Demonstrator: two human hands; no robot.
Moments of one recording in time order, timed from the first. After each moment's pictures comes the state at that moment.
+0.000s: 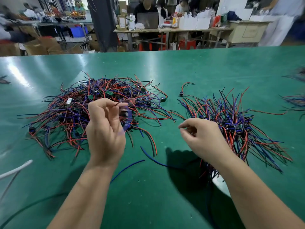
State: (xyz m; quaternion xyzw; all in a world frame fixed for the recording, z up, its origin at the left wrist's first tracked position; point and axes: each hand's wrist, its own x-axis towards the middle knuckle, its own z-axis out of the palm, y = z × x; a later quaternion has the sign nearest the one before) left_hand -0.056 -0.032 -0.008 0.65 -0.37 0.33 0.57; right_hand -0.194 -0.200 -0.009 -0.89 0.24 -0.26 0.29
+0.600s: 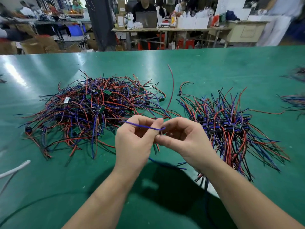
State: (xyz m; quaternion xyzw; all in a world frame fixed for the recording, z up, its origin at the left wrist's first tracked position) left_hand -0.106 -0.061 -0.010 0.62 -0.28 -0.01 0.73; right_hand -0.185 -0.166 -0.010 -0.69 0.05 -0.26 0.67
